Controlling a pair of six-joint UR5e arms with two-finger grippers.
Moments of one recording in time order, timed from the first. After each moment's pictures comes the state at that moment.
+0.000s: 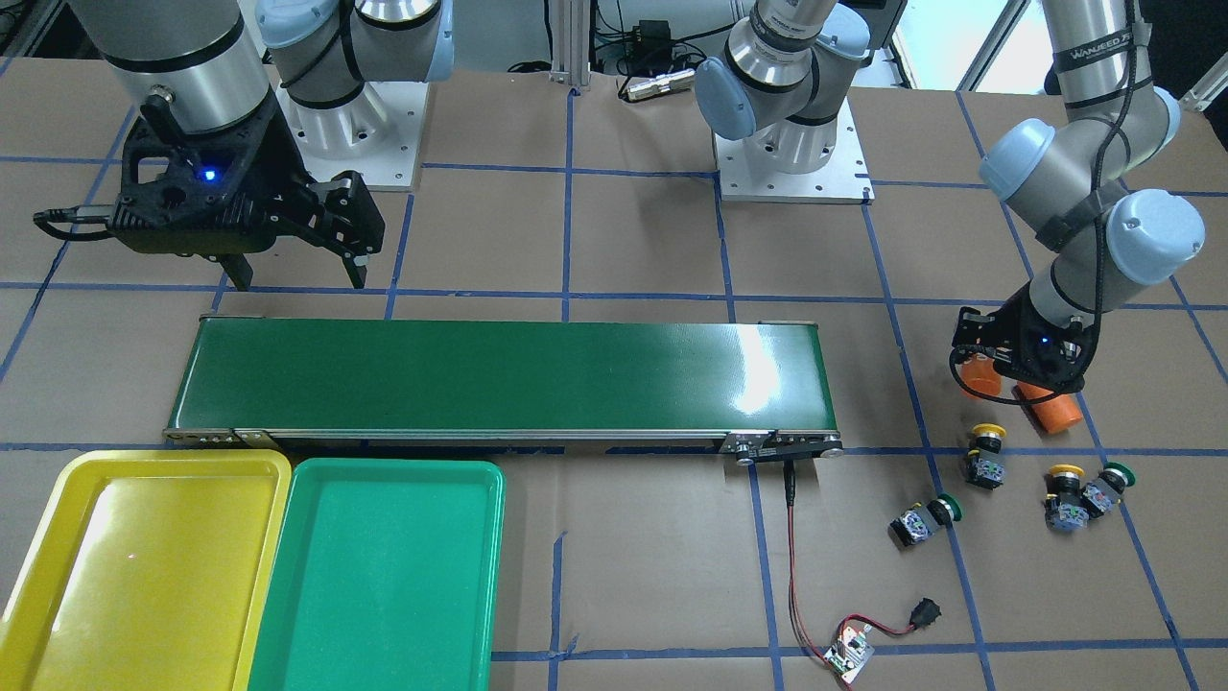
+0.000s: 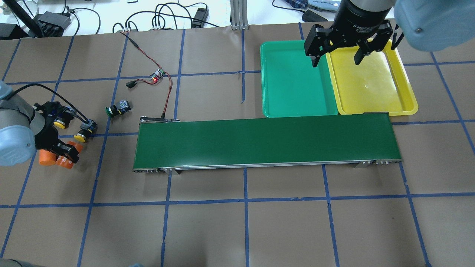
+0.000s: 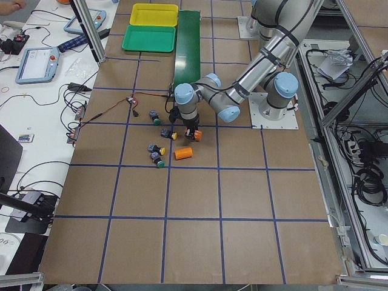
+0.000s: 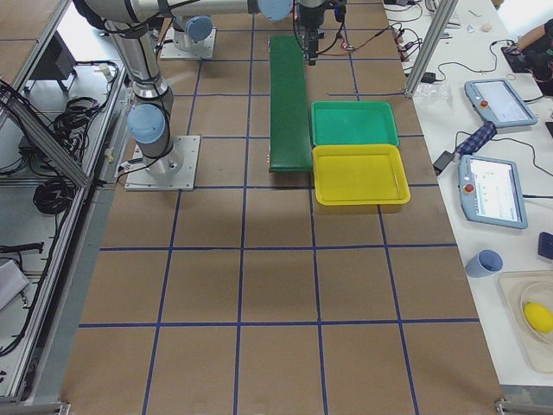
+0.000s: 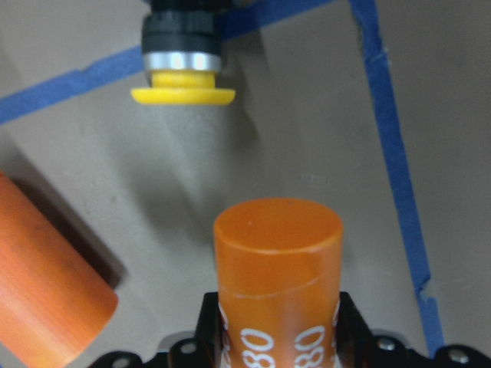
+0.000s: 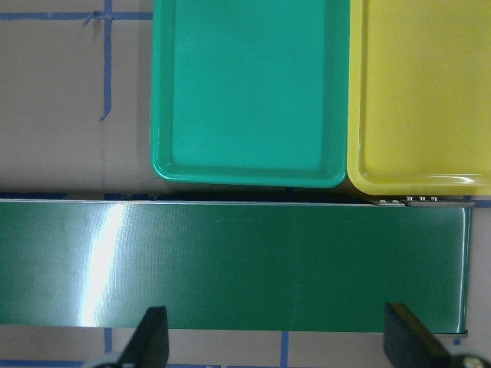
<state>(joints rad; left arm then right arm) -1.04 -1.76 -2.03 -0.97 1.67 0.93 1.62 -1.49 1.48 -1.64 -1.56 0.02</state>
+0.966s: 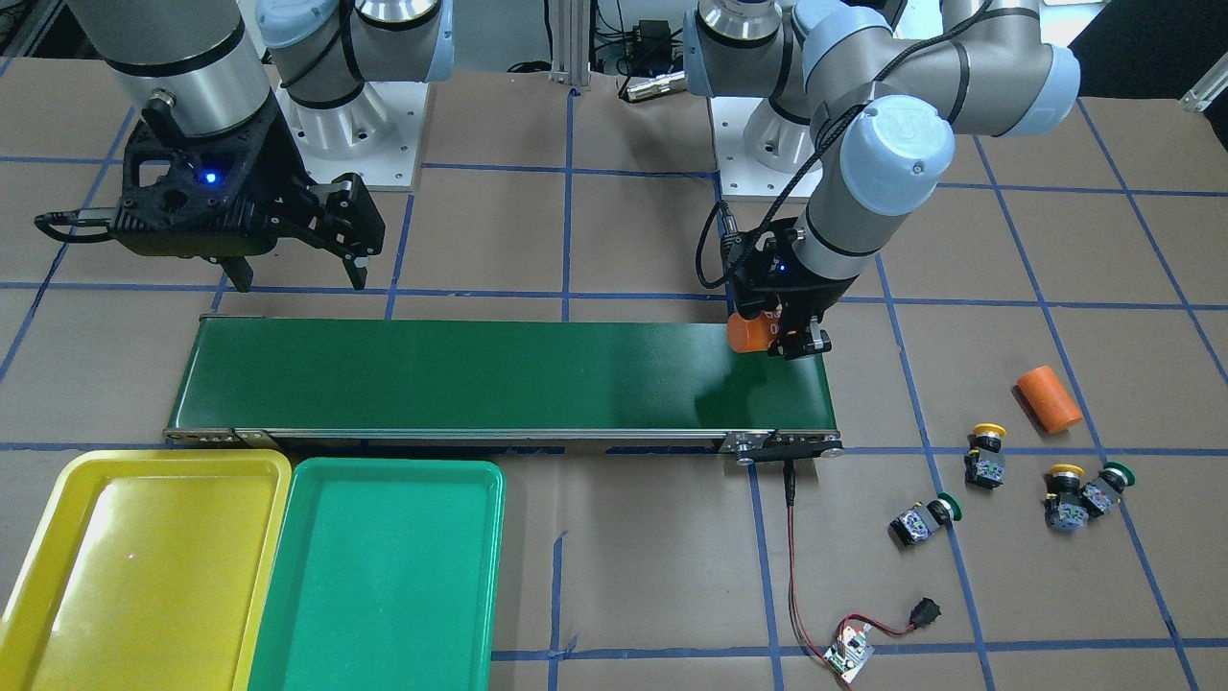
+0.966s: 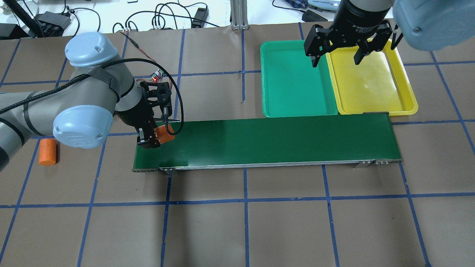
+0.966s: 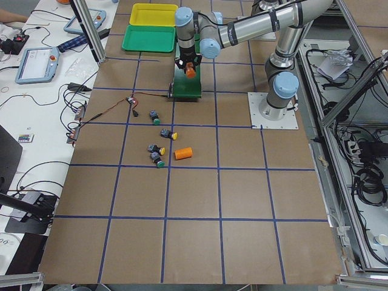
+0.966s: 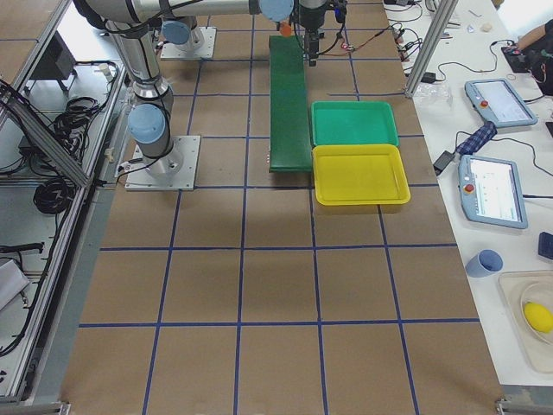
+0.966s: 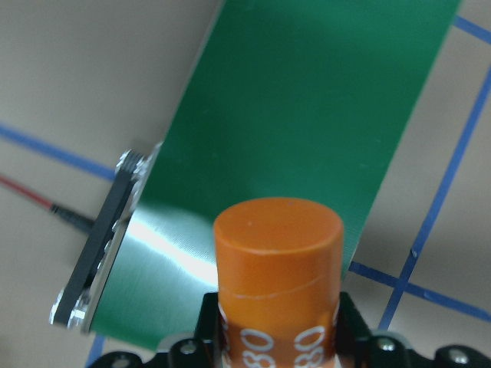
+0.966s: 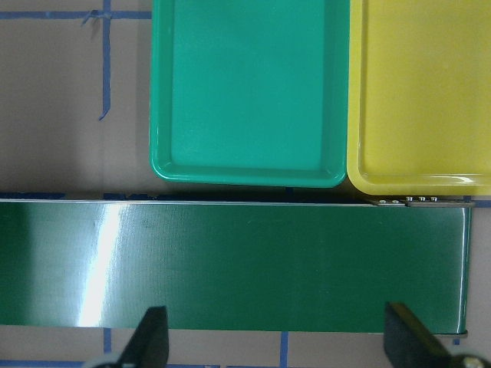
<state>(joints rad) -1.57 -1.66 -1.93 -1.22 1.56 1.45 1.62 -1.49 1.47 -1.64 -1.56 0.02</state>
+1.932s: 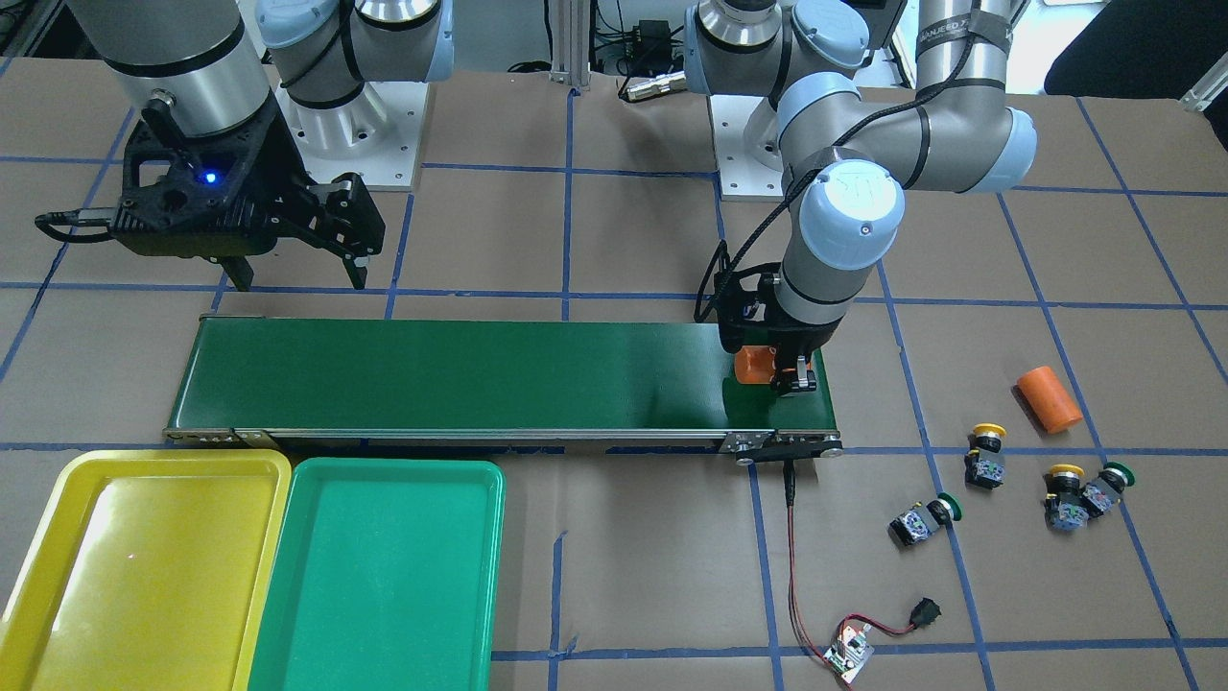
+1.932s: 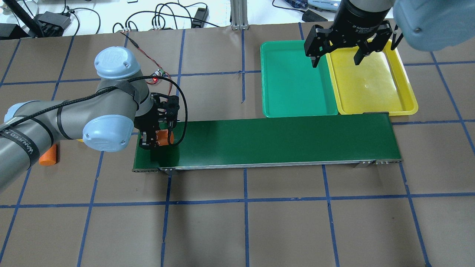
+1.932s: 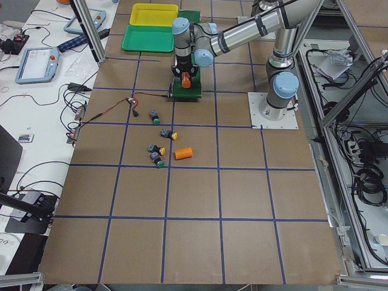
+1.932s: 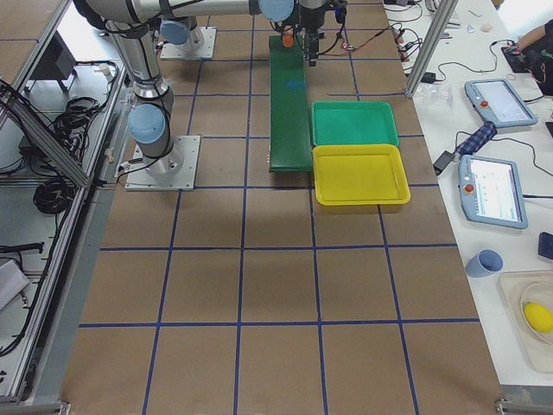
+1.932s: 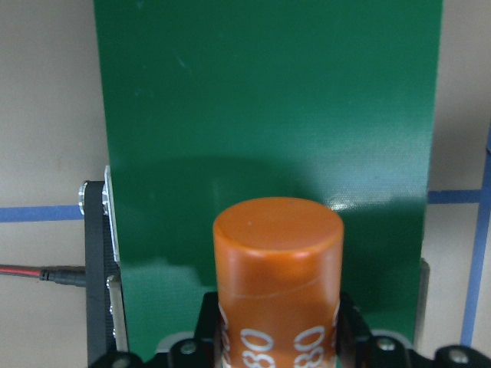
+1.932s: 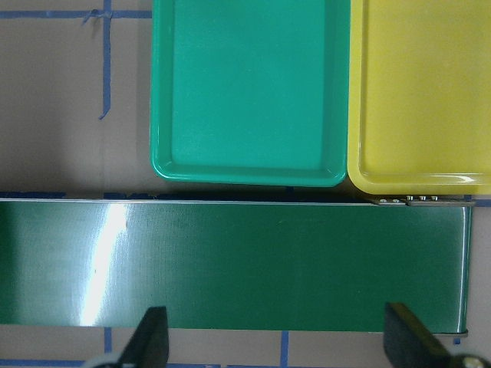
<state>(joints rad) -1.59 -1.75 -1.96 -1.08 1.65 1.52 1.62 -1.49 1.48 -1.64 -1.56 0.02</state>
